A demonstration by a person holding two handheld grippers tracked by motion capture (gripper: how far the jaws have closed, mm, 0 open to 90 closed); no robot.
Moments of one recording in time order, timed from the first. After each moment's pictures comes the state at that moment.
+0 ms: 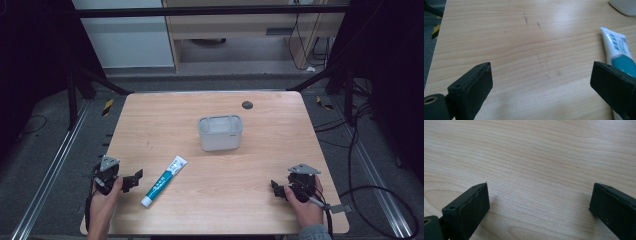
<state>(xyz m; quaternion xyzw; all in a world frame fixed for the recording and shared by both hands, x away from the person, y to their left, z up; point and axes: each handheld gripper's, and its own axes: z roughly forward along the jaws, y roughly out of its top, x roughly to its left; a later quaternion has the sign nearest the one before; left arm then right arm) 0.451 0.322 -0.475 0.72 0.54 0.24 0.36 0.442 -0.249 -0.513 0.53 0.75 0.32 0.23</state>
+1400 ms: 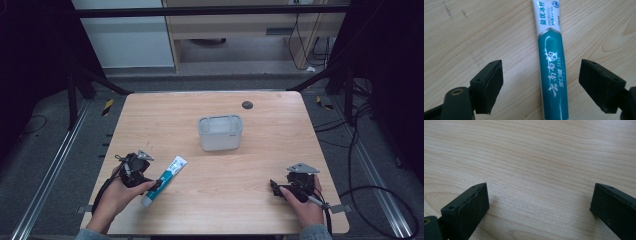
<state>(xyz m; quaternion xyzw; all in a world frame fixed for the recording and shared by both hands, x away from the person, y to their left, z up) 0.469 0.241 -0.432 0.87 0.43 0.11 0.21 0.444 -0.246 -0.513 0.53 0.75 0.32 0.23</state>
